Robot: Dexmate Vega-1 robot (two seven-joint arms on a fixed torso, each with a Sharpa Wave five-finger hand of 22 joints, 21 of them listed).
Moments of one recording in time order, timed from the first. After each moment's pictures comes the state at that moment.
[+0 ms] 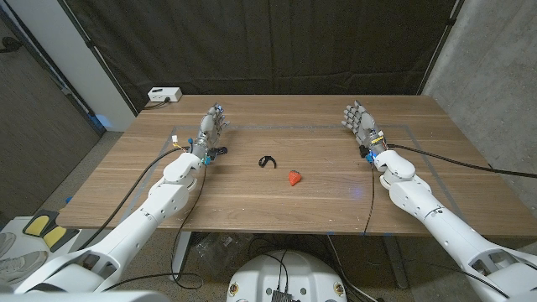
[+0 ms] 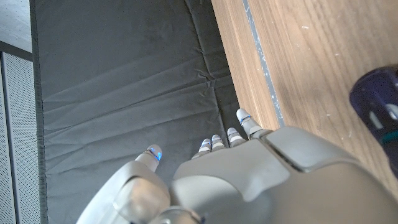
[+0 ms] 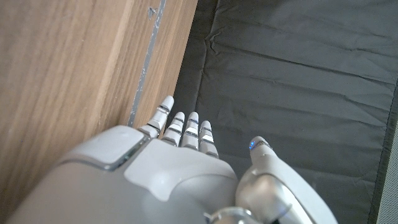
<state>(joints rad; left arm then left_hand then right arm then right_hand) 0.83 0.51 0.38 -1.30 -0.65 -0.29 -0.03 0.02 0.08 0.40 0.18 0.30 -0.17 -0.02 0.19 0.18 -0.17 -0.08 0.20 0.18 -0.17 -0.03 0.19 0.18 -0.17 -0.03 0.61 0.17 -0.84 -0.47 -0.33 -1.29 0.61 0.26 0.06 0.13 0.11 0.35 0.04 0.19 0.06 0.03 0.18 0.17 0.10 0.04 0.20 0.18 0.02 0.02 0.19 0.17 -0.09 -0.01 0.83 0.17</state>
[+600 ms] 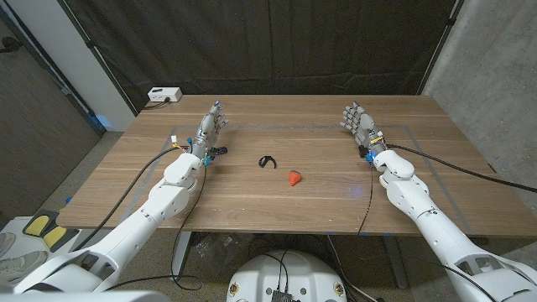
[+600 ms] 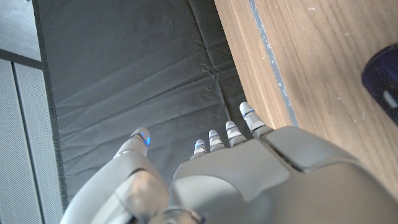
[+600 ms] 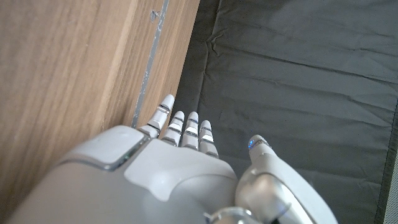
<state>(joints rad) 0.84 0.54 0.42 -1.30 -0.59 -0.37 0.05 0.25 0.00 0.39 -0.01 0.28 -0.15 -0.15 0.24 0.18 -0.06 -0.08 0.23 0.18 -0.05 0.02 0.21 0.18 -0.10 0.09 0.60 0.18 -0.87 -0.35 -0.17 -1.29 0.47 0.20 0.15 0.14 0.11 0.36 0.03 0.19 0.07 0.03 0.18 0.17 0.11 0.04 0.20 0.18 0.03 0.03 0.19 0.17 -0.08 -0.01 0.83 0.17</state>
